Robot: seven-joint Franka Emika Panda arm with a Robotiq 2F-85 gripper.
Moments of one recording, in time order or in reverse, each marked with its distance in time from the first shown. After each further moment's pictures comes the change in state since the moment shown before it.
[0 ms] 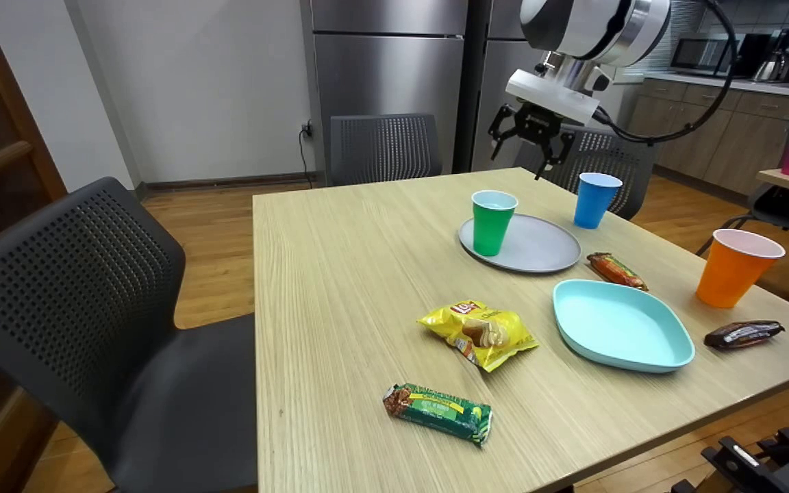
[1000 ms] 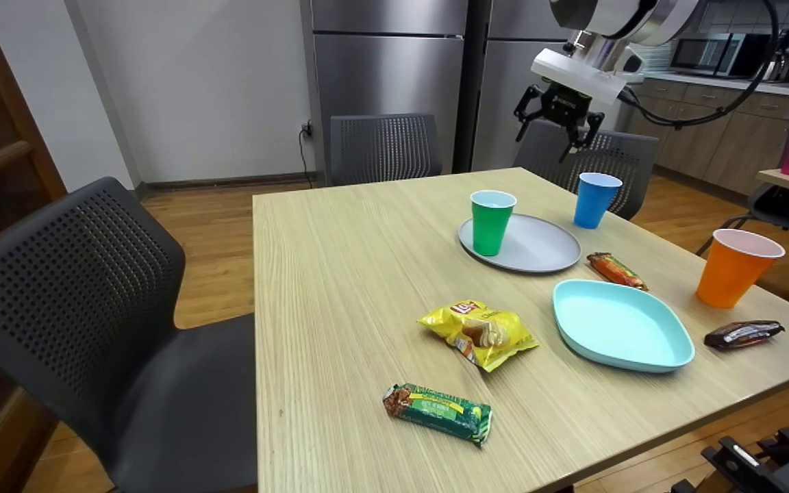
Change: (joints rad) arm -0.032 -0.054 -0.038 -0.021 0.004 0.002 0.035
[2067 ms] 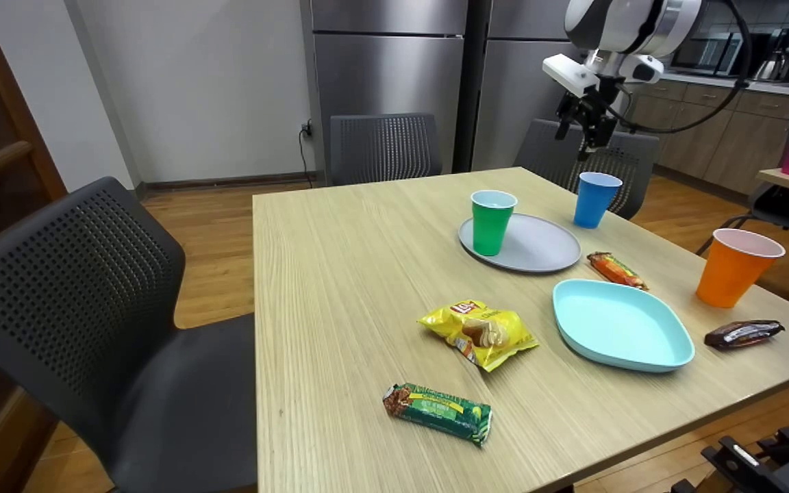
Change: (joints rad) arm -0.022 0.235 -0.161 0.338 -0.017 -0.133 0.692
